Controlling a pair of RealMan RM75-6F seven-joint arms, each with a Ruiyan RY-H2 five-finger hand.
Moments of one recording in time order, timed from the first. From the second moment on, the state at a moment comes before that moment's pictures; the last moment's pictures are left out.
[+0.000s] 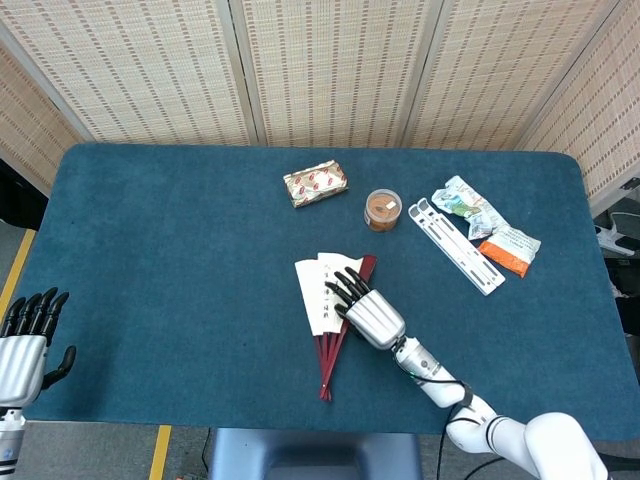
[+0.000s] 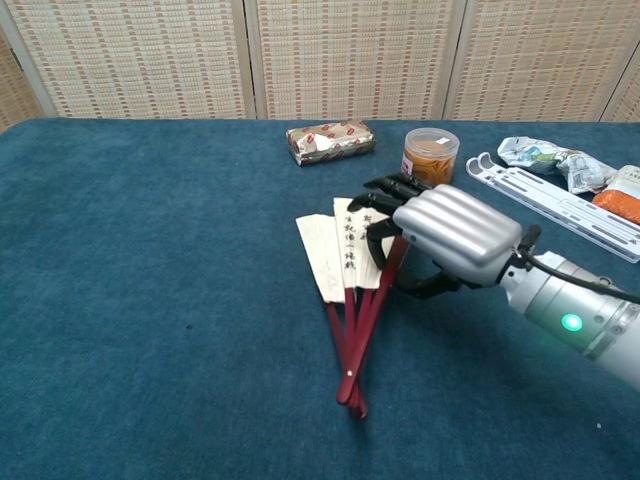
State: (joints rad) left arm -0.10 -1.16 -0.06 -1.59 1.47 1.50 0.15; right arm 0.65 -1.93 0.04 -0.80 -1.73 1.27 0.01
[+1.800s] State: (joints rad) left arm -0.39 -1.36 -0.25 -1.72 1.29 1.20 -0.63; right arm 1.20 -1.66 0.48 -1.58 -0.75 1.04 -0.50
